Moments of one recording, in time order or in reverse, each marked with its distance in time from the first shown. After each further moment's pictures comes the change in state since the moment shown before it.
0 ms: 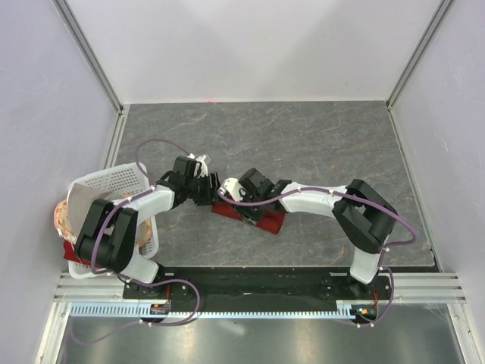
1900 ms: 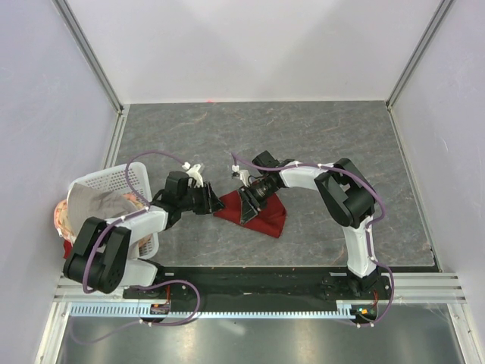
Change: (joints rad) left arm 0.001 -0.210 -0.252 0.272 0.008 0.004; right arm -0.260 0.275 0.206 -0.173 -0.785 0.187
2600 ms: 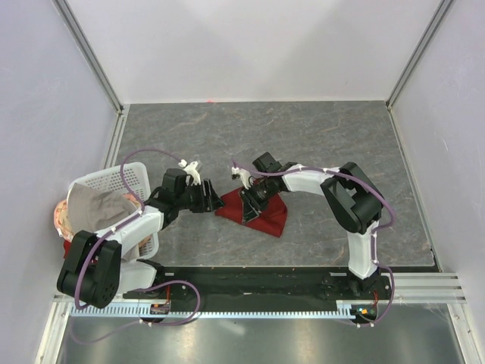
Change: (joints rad) left arm 0.000 -0.084 0.060 -0.167 -0.048 0.001; right arm 0.041 -0.105 -0.083 0.075 0.165 -0.043
